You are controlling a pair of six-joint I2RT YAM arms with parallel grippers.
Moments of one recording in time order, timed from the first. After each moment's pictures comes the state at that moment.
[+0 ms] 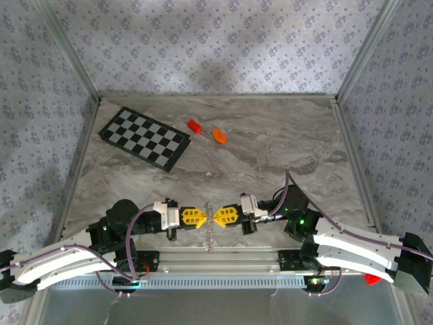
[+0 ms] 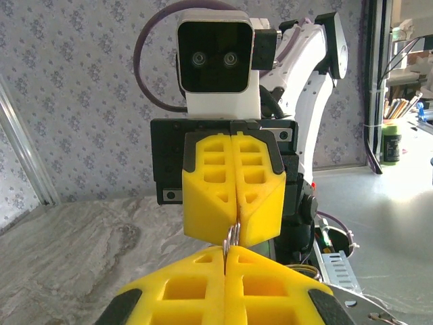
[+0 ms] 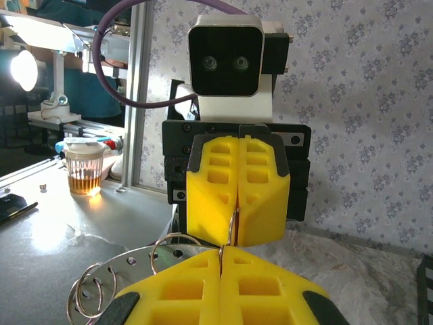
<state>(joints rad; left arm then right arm) -1.20 0.47 0.45 0.10 0.30 0.12 1.06 0.81 0.42 0.57 -0.67 -0.10</state>
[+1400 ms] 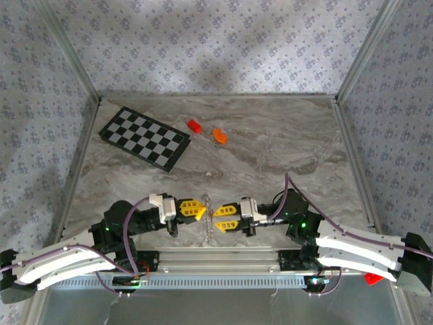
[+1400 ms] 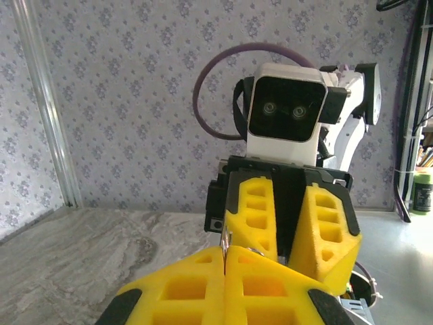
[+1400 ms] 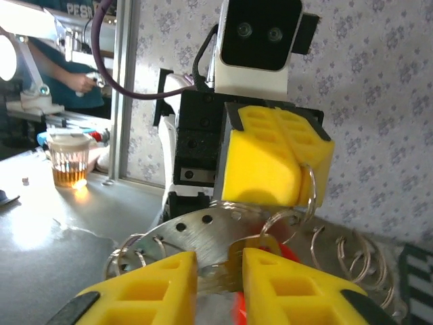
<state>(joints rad) -1.20 0.48 0.42 0.24 0.19 0.01 1.11 0.76 0.40 0.53 -0.56 -0.12</state>
